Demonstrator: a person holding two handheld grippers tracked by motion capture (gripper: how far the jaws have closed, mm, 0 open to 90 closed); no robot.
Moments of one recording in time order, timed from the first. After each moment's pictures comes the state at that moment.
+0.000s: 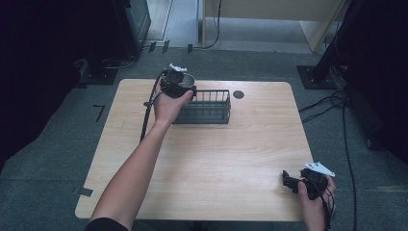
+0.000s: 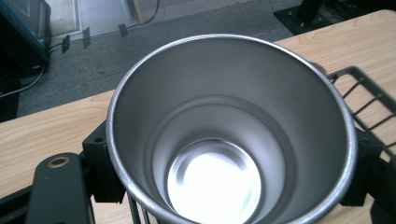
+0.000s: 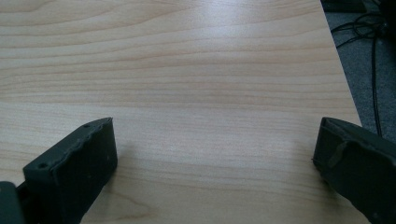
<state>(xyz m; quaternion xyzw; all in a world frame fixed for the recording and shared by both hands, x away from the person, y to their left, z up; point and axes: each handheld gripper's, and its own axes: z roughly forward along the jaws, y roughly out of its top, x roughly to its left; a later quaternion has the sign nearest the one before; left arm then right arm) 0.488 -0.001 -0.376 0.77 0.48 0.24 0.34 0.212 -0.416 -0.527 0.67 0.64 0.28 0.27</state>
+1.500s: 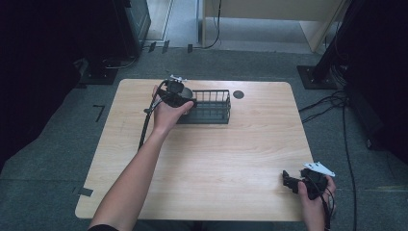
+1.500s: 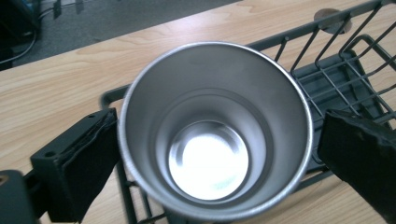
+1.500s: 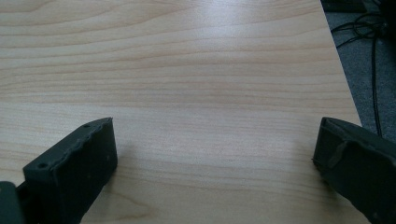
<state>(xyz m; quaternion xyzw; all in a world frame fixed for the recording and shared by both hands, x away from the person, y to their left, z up) 0.479 0.007 -0.401 0.78 0.50 0.22 0.29 0.212 -0.416 -0.527 0.67 0.64 0.28 0.27</state>
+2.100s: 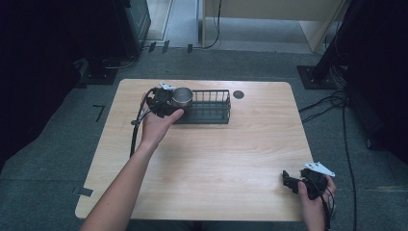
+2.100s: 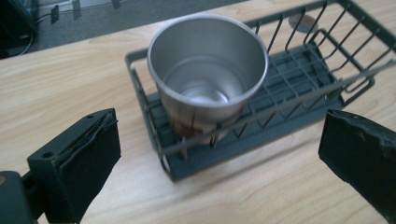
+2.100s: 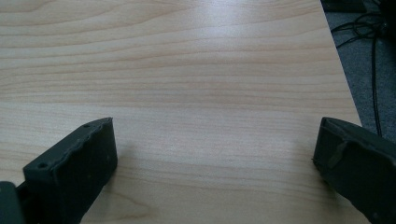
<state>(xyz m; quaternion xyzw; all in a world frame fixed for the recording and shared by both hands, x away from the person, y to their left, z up) 0.422 0.038 -0.390 0.78 0.50 0.20 0.33 0.212 -0.416 -0.527 0.67 0.64 0.28 0.27</state>
